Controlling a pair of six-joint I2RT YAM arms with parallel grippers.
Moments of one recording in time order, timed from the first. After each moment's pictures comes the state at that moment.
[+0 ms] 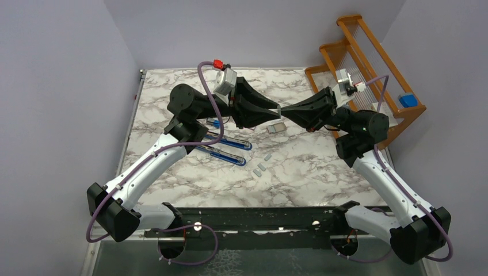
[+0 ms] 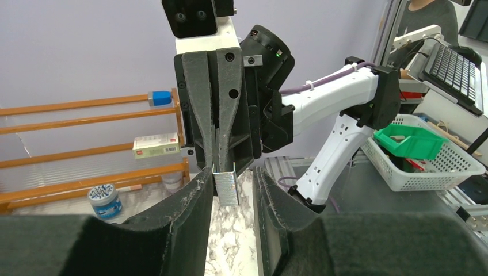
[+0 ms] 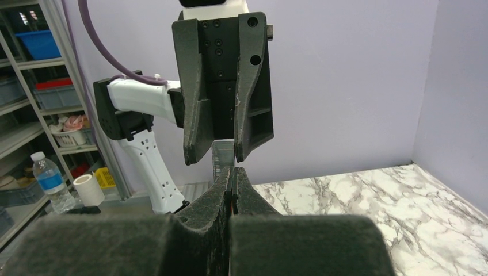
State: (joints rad) left arm -0.67 1.26 1.26 0.52 0.93 -0.42; right arm 0.40 1.05 0.91 0.90 -0.94 0.73
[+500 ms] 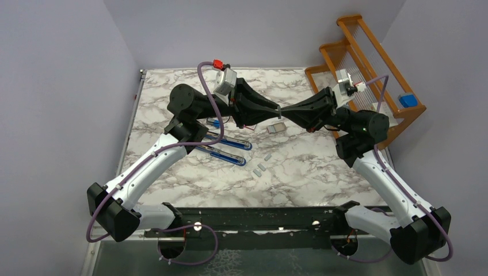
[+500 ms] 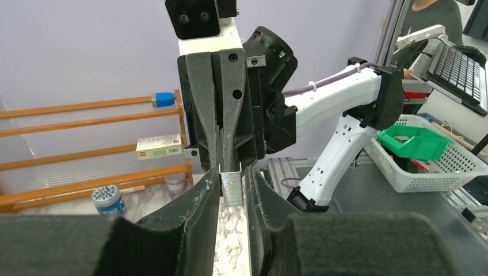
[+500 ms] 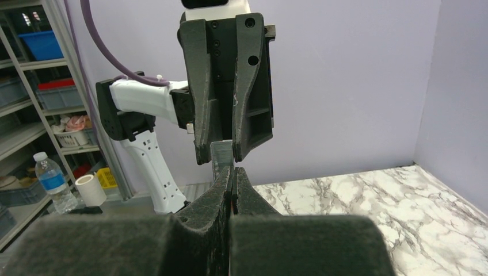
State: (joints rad) left arm -0.68 1.26 1.26 0.52 0.93 -0.43; right arm 0.40 1.05 0.91 0.90 -0.94 0.73
